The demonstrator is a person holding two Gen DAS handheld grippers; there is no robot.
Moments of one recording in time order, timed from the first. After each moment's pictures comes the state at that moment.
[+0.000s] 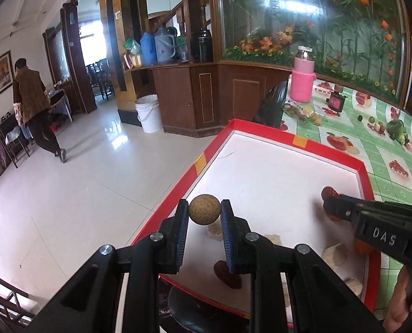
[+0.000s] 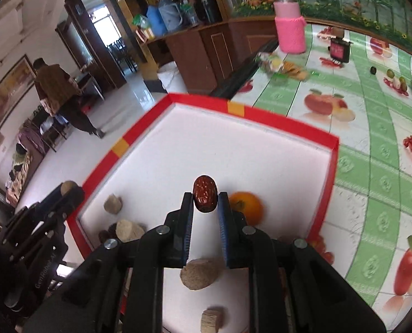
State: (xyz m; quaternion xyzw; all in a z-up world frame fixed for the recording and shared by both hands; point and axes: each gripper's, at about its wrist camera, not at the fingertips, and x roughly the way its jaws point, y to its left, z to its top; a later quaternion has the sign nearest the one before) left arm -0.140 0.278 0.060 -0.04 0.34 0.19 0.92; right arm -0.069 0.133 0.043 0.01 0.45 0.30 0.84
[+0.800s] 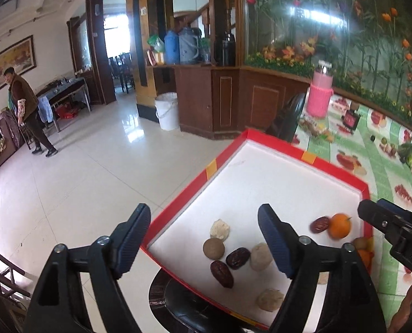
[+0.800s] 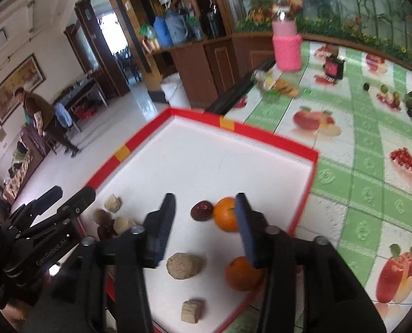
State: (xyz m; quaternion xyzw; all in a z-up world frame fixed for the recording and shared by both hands) left arm -0.164 0.270 0.082 -0.07 0.31 0.25 0.91; right arm -0.083 0.097 0.068 0.01 0.38 0.31 0.87
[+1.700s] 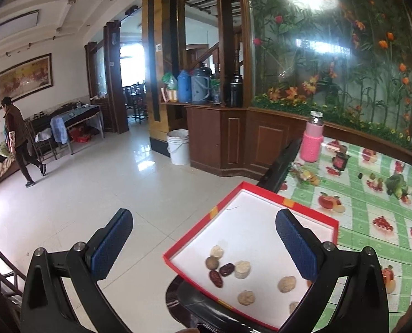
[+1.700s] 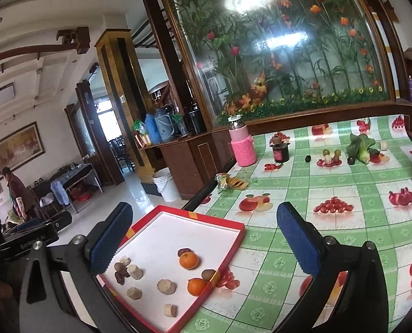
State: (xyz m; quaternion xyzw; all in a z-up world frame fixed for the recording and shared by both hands) left arm -0.204 0.239 0.161 -0.05 0.24 0.29 0.93; right arm -0.155 -0.029 0.150 0.11 0.18 0.27 0.94
